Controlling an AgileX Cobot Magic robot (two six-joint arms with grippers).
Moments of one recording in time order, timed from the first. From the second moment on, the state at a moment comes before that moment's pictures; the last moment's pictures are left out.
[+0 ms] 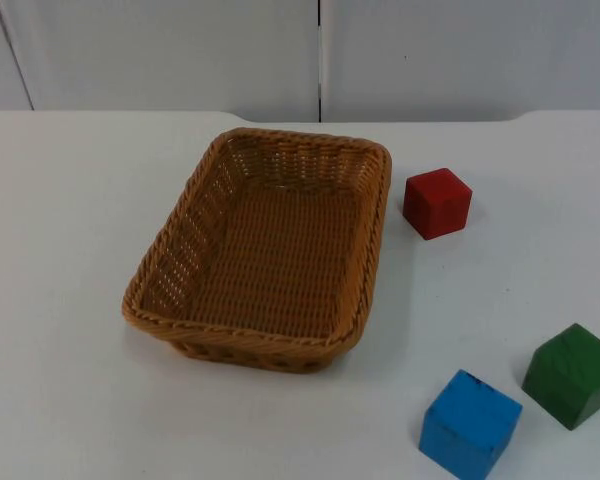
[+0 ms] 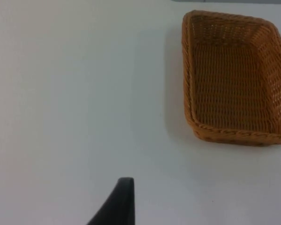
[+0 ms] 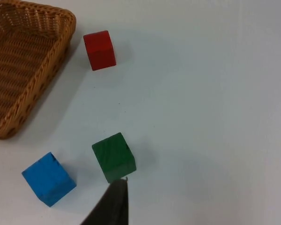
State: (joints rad) right arm 0.14 0.40 -0.70 0.03 1.03 -0.01; left arm -0.03 0.25 -0.62 -0.18 1.06 0.03
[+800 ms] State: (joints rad) right arm 0.14 0.63 -0.71 0.03 0.98 -0.02; left arm -0.03 0.41 -0.68 -0.19 1.03 0.04
